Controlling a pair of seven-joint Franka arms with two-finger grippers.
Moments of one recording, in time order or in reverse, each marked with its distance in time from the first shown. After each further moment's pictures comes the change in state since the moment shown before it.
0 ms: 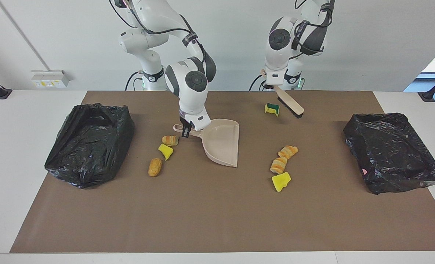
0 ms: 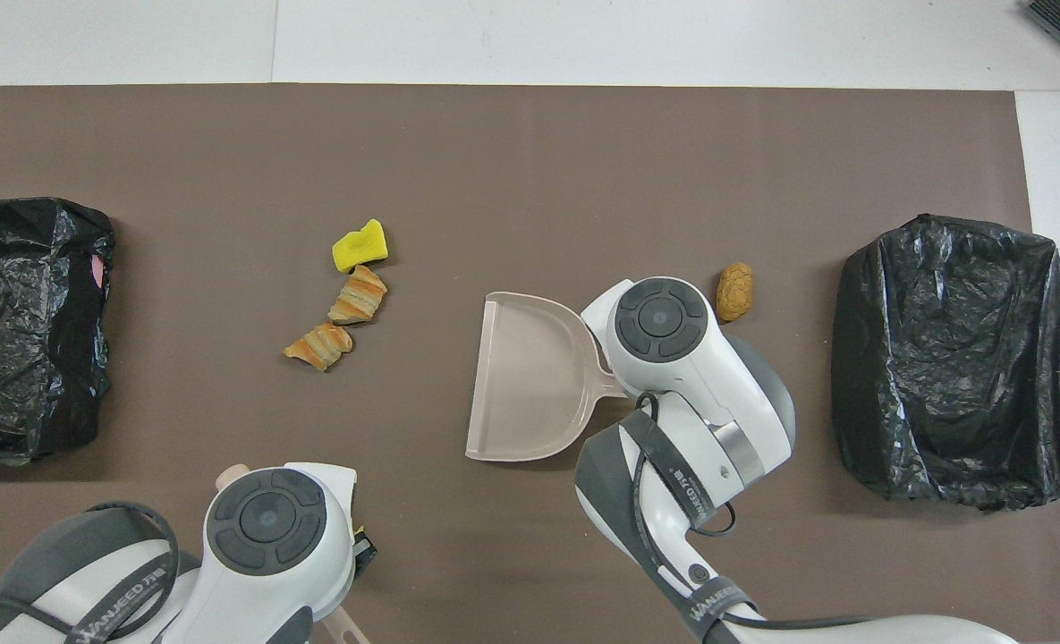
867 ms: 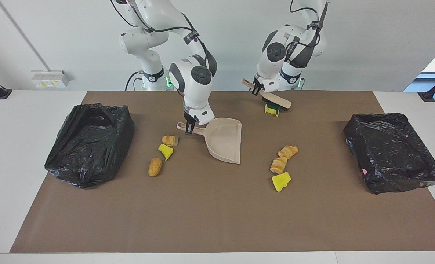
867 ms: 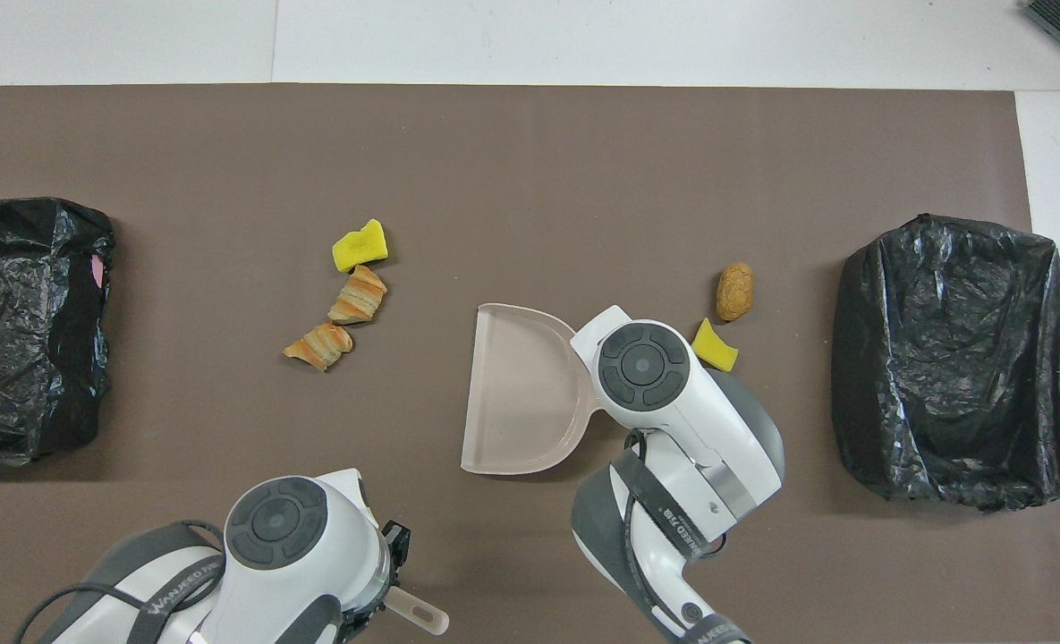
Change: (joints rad) left arm -0.002 0.064 0.019 -0.112 -0.175 0.306 -0.241; right arm 0.028 -0.040 0.000 -0.075 -0.050 0.054 0.028
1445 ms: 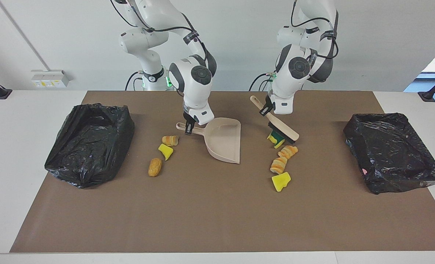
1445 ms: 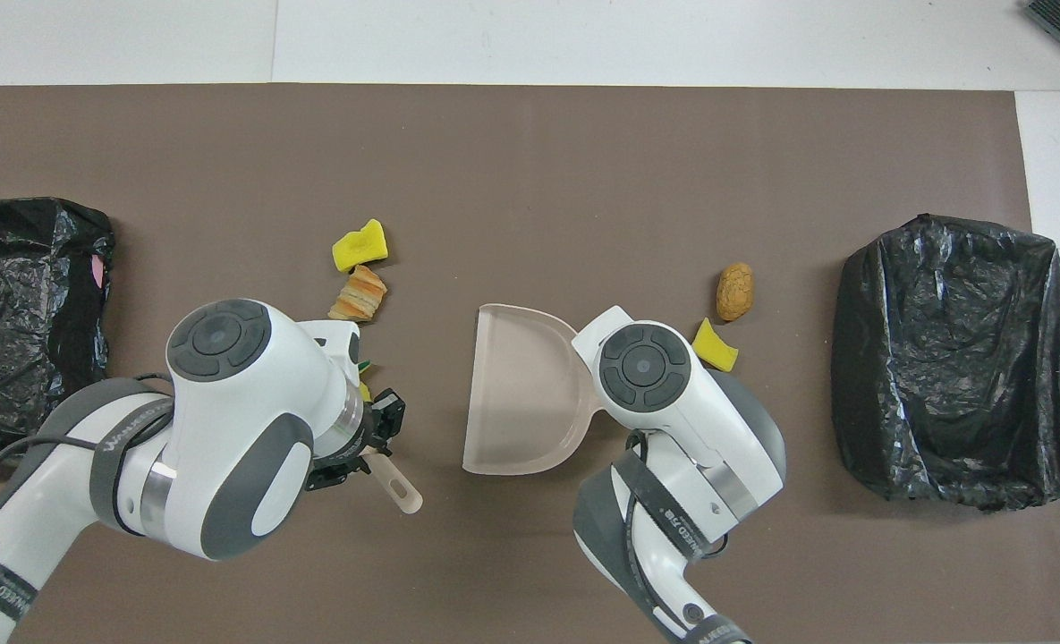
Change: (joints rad) left arm 0.148 0.264 0.005 0.386 0.047 -0.053 0.505; right arm -0.001 -0.003 -0.001 -0.003 -0.002 0.000 0.000
